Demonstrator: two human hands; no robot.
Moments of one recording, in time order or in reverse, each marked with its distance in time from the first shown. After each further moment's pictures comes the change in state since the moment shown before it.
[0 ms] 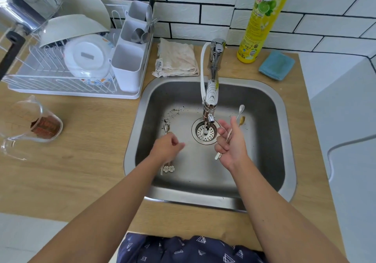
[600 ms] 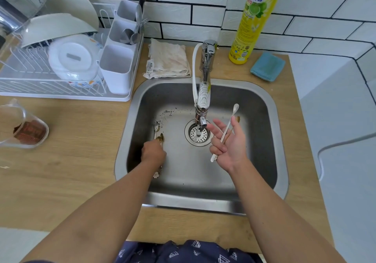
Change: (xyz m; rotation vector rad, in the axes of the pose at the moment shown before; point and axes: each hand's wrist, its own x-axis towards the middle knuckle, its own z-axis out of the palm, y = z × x) left_hand 0.031 -0.023 0.016 0.370 0.091 -0.204; right_hand -0.003 -0.015 -0.009 0.060 -0.155 0.062
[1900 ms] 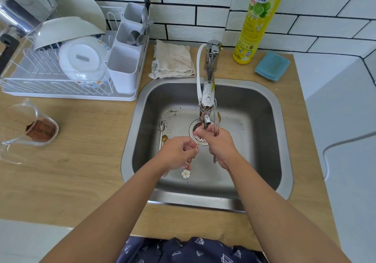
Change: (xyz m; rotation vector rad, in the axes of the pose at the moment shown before) left_hand -0.068 0.032 -0.035 -0.648 -0.311 0.419; right_hand 0.019 0.028 0.008 -0.764 0.048 -0.212
